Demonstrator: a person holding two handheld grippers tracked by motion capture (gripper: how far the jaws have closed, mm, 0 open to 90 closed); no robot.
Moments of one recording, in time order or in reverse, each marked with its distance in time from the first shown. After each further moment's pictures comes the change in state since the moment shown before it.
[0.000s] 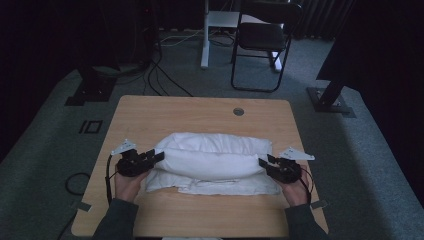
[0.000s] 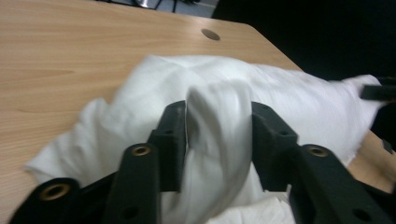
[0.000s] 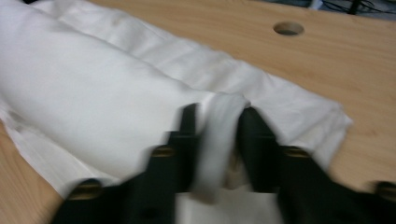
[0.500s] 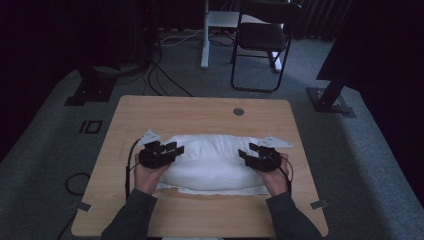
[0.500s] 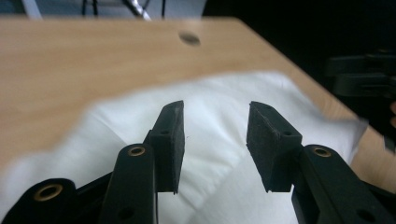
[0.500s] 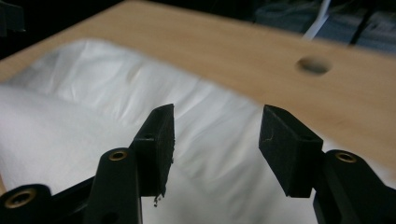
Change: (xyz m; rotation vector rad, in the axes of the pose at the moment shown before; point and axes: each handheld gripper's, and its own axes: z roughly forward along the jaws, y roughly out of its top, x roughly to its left) left arm -0.052 0.018 0.050 0.095 -0.009 0.093; right arm 0.039 0.042 0.040 -0.007 0.027 -0.019
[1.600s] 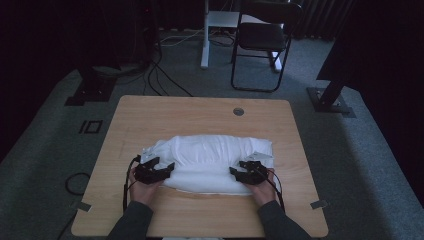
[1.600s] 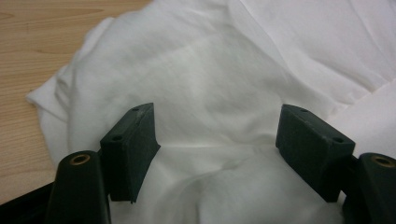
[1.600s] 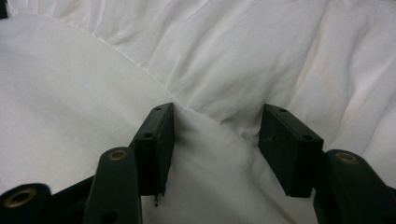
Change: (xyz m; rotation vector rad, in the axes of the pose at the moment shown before) left arm 0.041 -0.068 0.010 0.057 0.264 -0.023; right arm 0.007 -0.064 0.050 0.148 0.038 0.041
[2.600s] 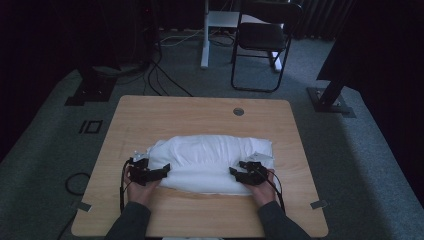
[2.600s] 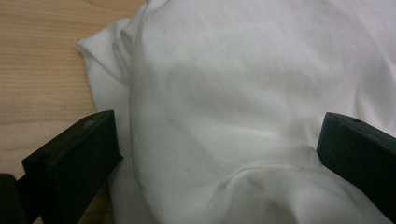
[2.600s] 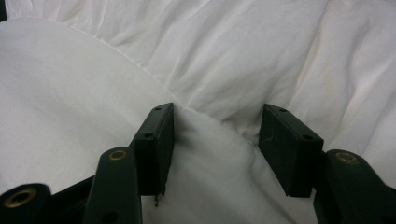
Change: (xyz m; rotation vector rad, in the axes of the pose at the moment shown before) left arm 0.018 -0.012 0.006 0.047 0.076 -0.163; right arm 0.000 -0.002 0.000 -0.014 0.008 0.009
